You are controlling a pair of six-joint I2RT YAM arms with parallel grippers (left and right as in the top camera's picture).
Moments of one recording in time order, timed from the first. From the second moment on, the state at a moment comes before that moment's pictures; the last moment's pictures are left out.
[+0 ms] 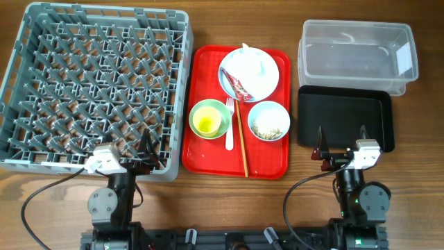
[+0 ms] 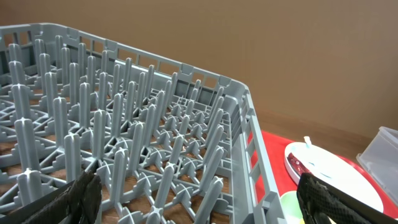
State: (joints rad) left arm 0.04 0.01 0.01 -0.07 0.04 -0.29; right arm -0.04 0.01 0.01 0.00 -0.05 0.01
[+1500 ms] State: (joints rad) left arm 0.04 0.27 0.18 -0.16 0.04 -0.29; right arm -0.04 0.38 0.20 -0.05 -0.05 0.04
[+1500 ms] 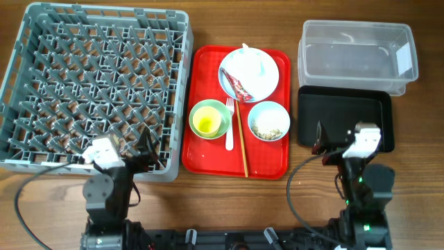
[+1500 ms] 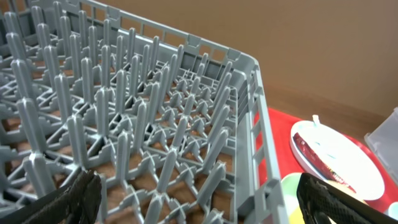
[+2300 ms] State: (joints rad) left arm 0.04 0.93 0.93 -0.81 0.09 -0.29; right arm -0.04 1.22 1.10 -0.72 -0.16 -0.01
